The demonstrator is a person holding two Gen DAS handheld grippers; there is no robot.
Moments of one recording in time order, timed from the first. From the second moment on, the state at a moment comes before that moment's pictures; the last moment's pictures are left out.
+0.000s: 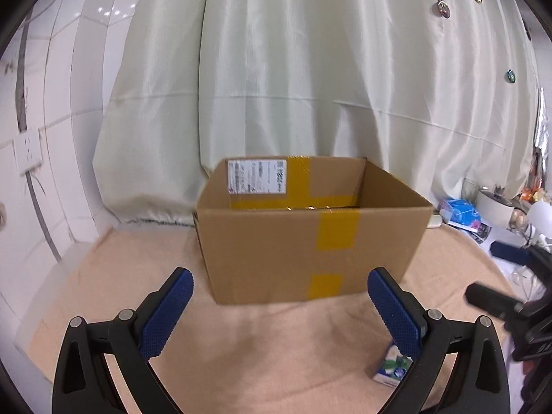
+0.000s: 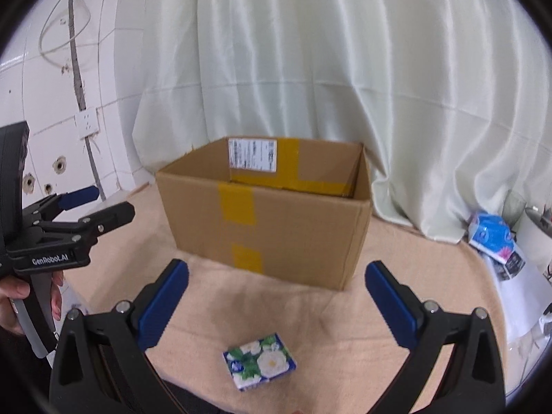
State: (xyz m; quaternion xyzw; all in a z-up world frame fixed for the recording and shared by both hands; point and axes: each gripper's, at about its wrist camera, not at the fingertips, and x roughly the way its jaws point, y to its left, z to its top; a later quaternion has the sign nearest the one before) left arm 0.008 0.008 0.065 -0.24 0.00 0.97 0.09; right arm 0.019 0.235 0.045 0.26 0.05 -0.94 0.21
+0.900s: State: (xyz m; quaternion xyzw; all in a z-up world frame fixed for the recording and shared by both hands) left arm 0.008 0.008 -0.046 -0.31 0.00 0.95 0.08; right arm 0.033 0.222 -0.073 0.31 0.08 -0.91 0.25
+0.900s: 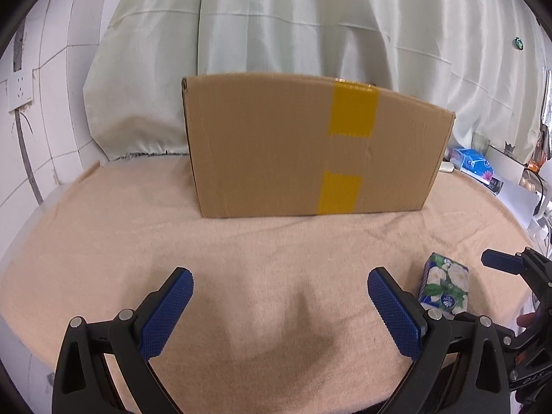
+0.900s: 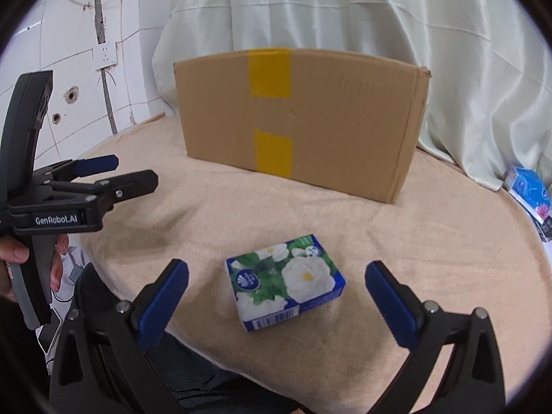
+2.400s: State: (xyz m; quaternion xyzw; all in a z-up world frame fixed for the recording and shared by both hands) left arm -0.009 0.002 -0.055 -0.32 0.00 0.94 0.07; right arm 0.013 0.221 -0.078 0.33 0.06 -0.91 0.26
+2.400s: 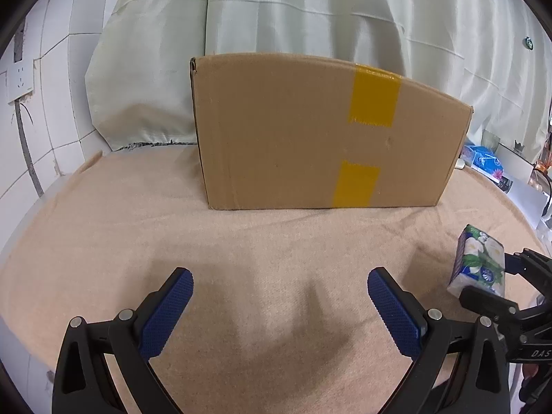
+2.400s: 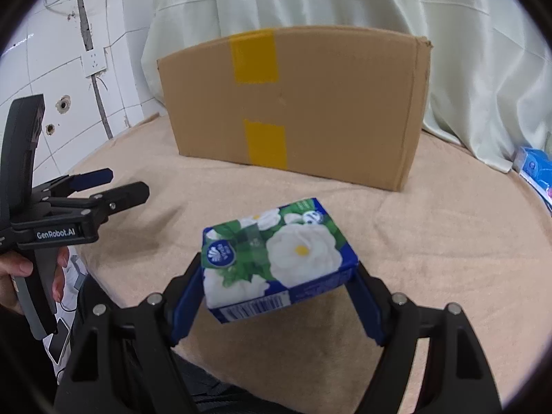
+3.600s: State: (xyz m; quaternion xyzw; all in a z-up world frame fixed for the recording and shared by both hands) left arm -0.079 0.007 0.119 -0.20 0.02 0.98 0.05; right arm -0.037 0.223 0.110 0.18 0.03 -0.96 0.20
